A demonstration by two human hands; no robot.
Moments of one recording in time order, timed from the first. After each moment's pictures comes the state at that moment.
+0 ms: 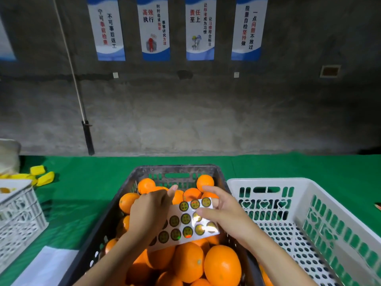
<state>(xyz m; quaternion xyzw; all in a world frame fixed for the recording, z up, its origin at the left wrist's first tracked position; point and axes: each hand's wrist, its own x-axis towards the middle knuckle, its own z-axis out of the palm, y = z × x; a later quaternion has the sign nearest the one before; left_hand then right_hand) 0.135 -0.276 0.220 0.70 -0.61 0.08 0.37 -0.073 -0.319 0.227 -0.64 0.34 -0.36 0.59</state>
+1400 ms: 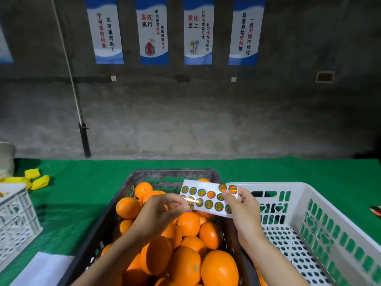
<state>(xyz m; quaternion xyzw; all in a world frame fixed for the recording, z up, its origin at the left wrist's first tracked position) 0.134 -0.278 0.229 0.52 -0.71 -0.19 0.44 -0.081 -0.341 0.215 -0.42 0.40 -0.61 0.53</state>
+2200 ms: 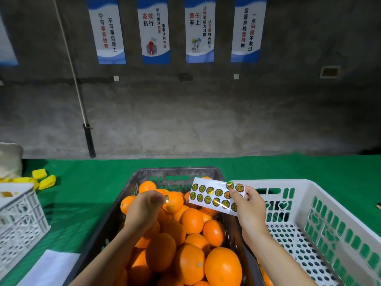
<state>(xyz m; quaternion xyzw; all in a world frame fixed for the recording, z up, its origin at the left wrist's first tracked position) 0.170 -0.294 0.207 0.70 -0.58 -0.07 0.41 -0.085 -0.346 0.210 -0.42 0.44 -0.63 0.49</state>
